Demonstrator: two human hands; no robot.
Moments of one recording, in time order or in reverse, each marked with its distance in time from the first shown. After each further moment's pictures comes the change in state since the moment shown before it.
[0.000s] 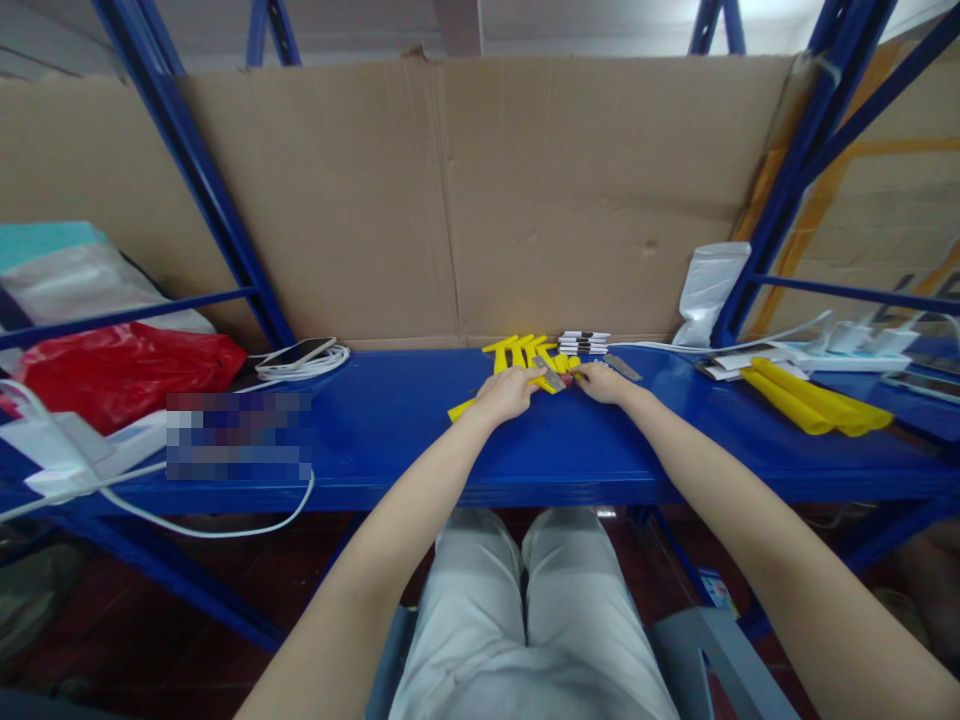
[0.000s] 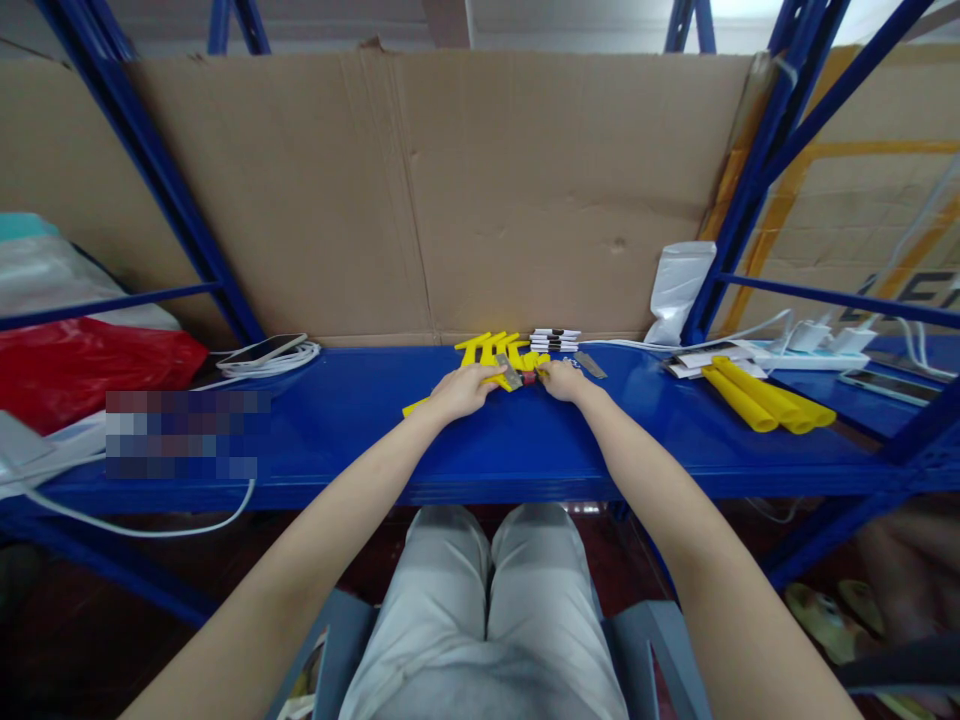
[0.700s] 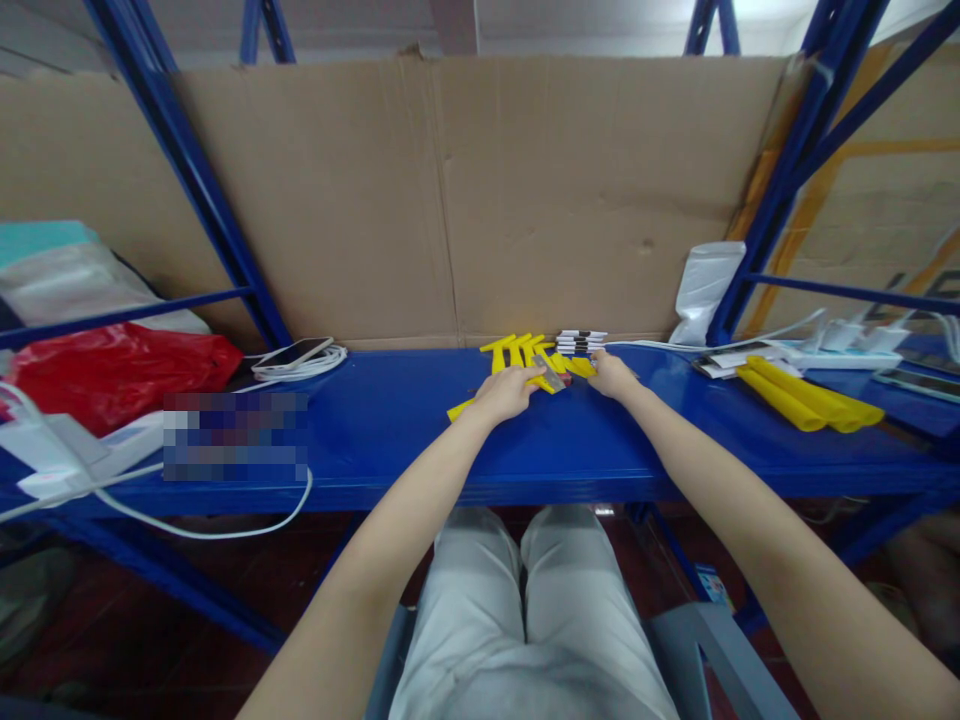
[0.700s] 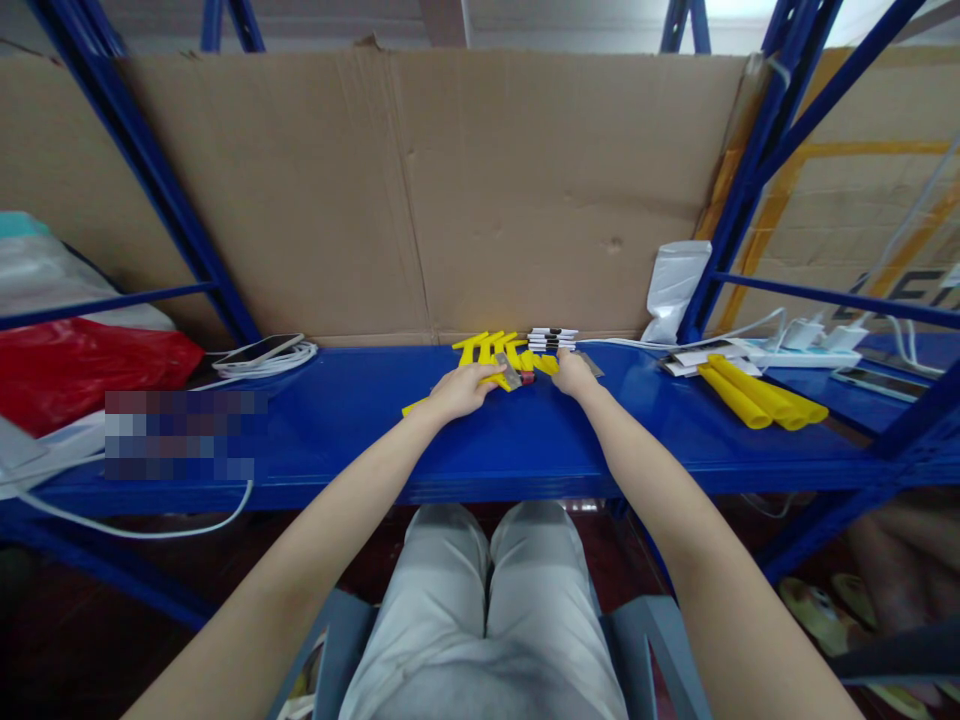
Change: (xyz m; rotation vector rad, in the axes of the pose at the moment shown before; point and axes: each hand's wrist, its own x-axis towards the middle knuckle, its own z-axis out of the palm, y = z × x) left_hand 0.000 0.002 0.000 -0.065 -0.008 0.016; right_hand -0.002 0.014 -0.003 0.024 0.152 0.258
